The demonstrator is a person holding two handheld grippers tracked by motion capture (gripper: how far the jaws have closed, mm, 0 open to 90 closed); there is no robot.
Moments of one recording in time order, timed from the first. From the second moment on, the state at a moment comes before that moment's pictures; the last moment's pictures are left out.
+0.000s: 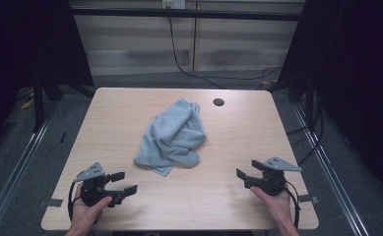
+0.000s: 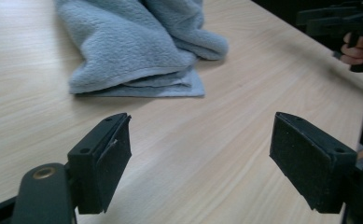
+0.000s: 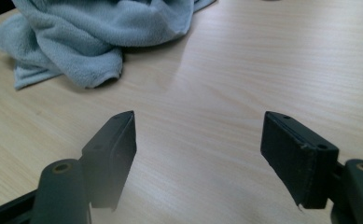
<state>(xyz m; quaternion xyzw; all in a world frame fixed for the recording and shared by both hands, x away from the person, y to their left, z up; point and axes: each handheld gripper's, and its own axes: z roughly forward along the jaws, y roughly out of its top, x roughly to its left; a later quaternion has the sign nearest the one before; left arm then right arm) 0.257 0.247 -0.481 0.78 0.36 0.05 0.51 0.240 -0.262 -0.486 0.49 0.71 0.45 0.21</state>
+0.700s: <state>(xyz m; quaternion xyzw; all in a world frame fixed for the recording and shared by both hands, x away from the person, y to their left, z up) 0.259 0.247 -0.481 0.78 0.36 0.04 0.51 0.246 -0.232 -0.473 0.44 0.76 0.47 0.13</state>
